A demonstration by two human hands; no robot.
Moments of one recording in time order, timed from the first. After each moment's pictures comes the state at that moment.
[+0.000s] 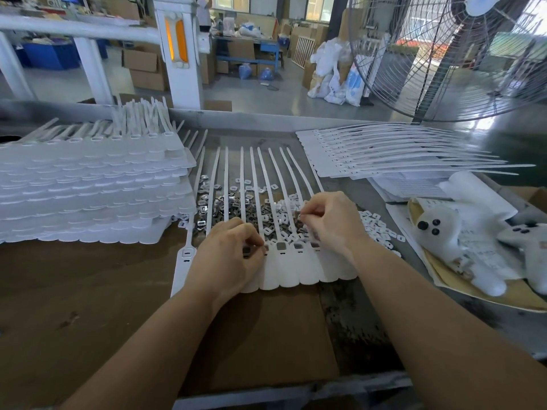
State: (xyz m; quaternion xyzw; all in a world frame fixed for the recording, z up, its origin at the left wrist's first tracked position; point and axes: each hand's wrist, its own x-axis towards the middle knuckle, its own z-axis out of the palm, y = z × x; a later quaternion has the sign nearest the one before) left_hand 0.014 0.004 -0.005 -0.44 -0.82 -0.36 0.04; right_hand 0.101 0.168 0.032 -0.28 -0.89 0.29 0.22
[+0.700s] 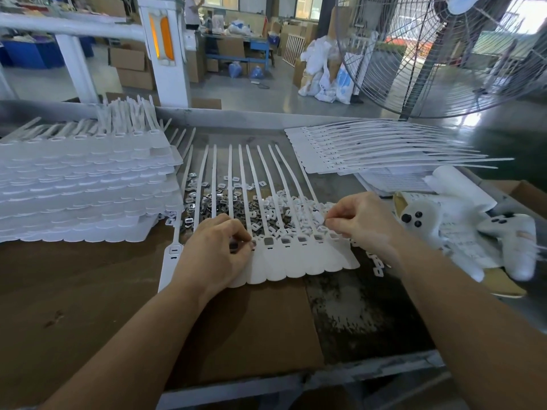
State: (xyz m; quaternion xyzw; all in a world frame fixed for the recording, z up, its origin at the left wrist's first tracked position) left_hand 0.015 0.005 -0.004 -0.44 -0.82 -0.36 0.04; right_hand 0.156 0.193 0.047 -0.32 -0.87 0.34 0.17
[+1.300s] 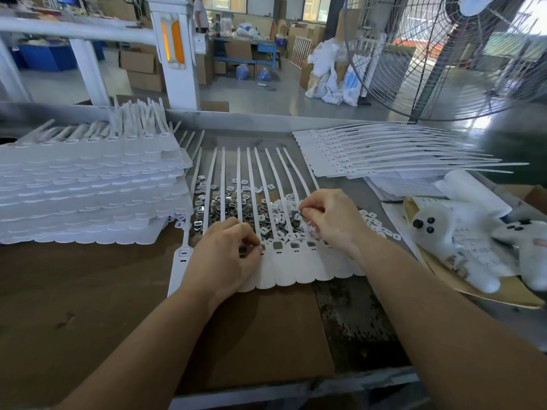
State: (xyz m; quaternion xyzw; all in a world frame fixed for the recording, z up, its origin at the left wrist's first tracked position) left_hand 0.016 0.005 -0.004 -0.44 -0.82 -0.36 0.04; right_hand 0.106 0.174 0.038 -0.27 -0.89 0.30 0.19
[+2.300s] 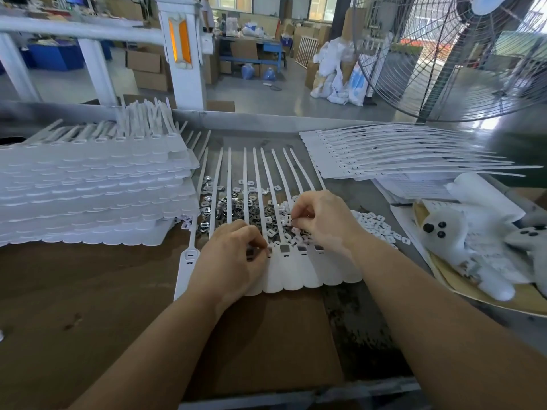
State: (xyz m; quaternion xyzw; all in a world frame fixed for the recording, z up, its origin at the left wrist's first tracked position) left_hand 0.015 0.006 -0.004 -0.44 -0.82 -0.36 0.05; right_hand 0.090 0.164 0.038 -0.23 -0.93 0.26 0.15
